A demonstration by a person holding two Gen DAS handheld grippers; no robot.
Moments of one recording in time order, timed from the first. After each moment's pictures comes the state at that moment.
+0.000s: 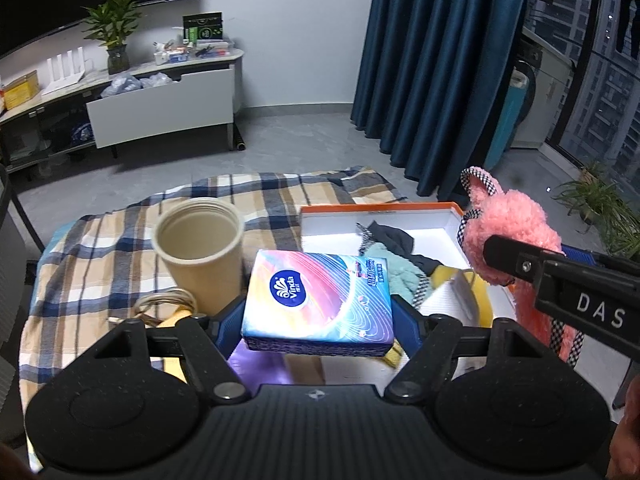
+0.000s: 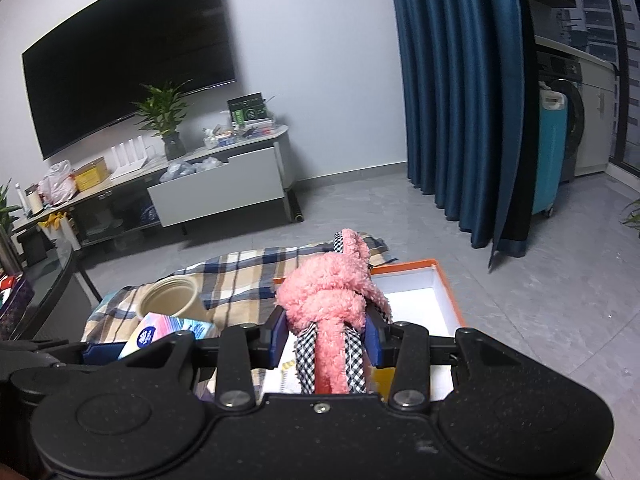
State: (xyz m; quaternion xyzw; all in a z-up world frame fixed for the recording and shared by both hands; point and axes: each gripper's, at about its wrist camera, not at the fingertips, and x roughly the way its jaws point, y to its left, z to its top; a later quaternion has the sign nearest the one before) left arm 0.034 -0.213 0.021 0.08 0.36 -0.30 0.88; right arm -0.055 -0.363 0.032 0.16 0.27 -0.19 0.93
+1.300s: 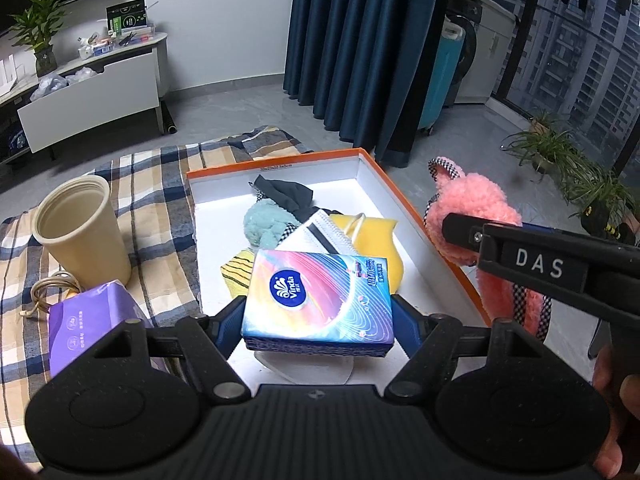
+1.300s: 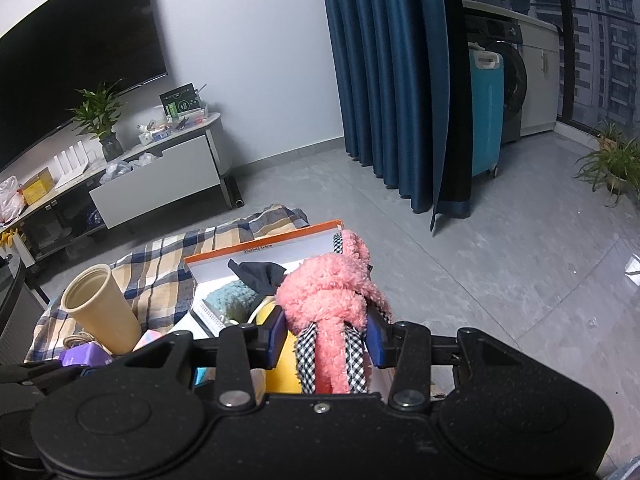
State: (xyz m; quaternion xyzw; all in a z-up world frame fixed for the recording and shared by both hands) left arm -0.006 -0.281 -0.011 0.11 0.38 -0.37 0.84; right arm -0.095 -0.414 0.000 0.19 0.30 -0.26 0.90
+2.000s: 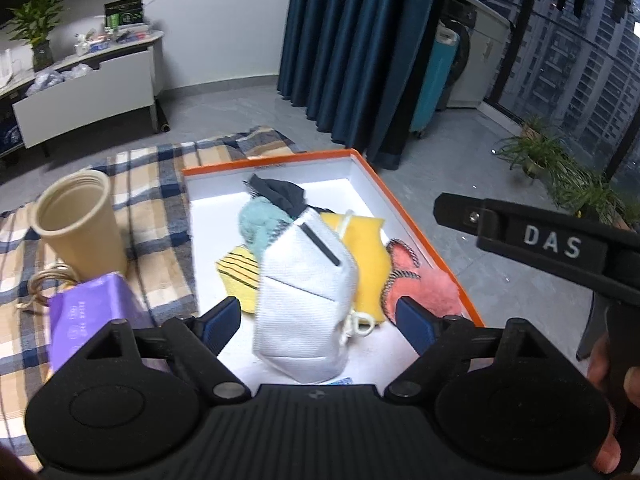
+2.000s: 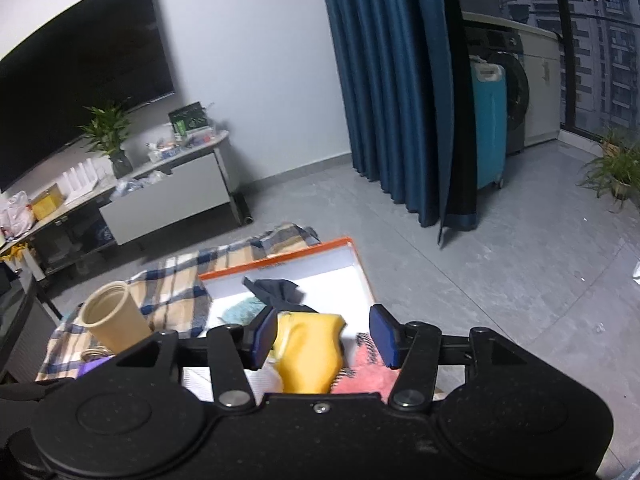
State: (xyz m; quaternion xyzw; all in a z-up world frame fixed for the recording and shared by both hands) left arm -0.009 -0.271 -0.005 0.10 0.38 -0.38 0.84; right arm -0.103 -0.407 0.015 0.20 0.27 -0.25 0.91
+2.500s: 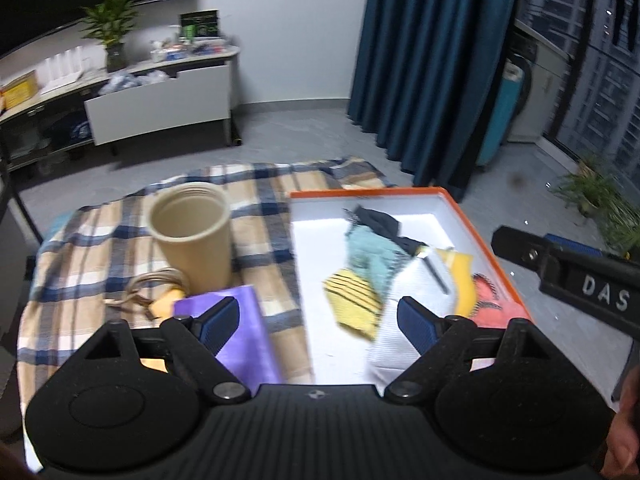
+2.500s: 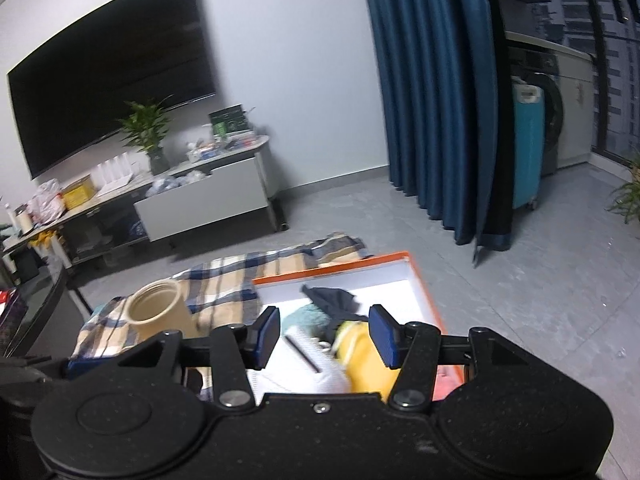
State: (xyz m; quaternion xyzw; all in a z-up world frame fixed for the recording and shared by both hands) left arm 0.011 -0.213 0.019 0.08 0.37 -0.29 0.88; right arm -0.081 -0.366 0.028 0.17 0.25 -0.21 0.93
